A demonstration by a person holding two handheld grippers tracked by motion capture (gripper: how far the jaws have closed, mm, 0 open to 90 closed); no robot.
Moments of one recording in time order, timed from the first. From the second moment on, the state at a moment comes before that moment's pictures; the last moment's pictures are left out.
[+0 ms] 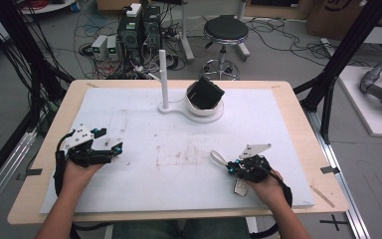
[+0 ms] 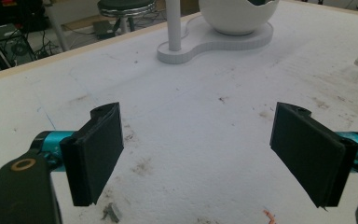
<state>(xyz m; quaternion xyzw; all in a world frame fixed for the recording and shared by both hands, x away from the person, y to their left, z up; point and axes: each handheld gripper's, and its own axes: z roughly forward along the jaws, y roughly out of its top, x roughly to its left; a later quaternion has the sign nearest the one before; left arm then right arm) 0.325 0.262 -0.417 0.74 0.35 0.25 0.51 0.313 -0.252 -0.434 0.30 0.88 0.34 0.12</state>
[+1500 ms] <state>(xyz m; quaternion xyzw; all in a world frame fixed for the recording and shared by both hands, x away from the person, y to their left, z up) 0.322 0.264 -0.418 0.74 0.35 0.25 0.51 0.402 -0.161 -0.292 0.25 0.82 0.46 0.24</state>
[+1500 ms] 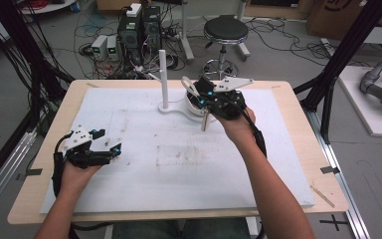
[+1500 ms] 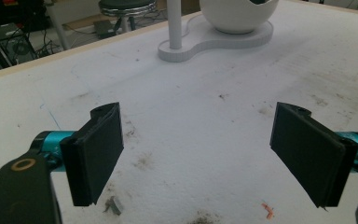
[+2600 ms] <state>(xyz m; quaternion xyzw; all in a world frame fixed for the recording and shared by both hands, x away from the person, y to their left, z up) 0.321 0.269 -0.419 0.74 0.36 0.26 0.51 0.456 -0.086 -0.278 0.23 0.84 0.43 0.25</state>
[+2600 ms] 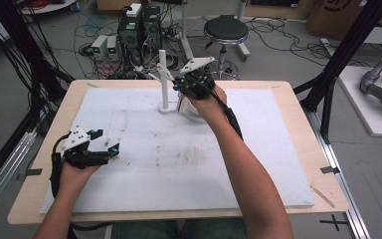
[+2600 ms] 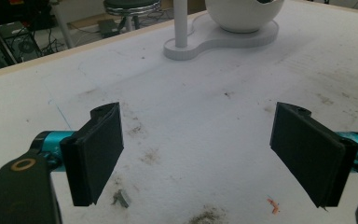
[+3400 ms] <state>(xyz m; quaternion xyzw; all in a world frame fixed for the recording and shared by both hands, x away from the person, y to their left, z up) 0.320 0.270 -0.419 0.74 0.36 0.25 0.51 0.473 -0.073 -0.301 0.25 0.85 0.39 0.25</state>
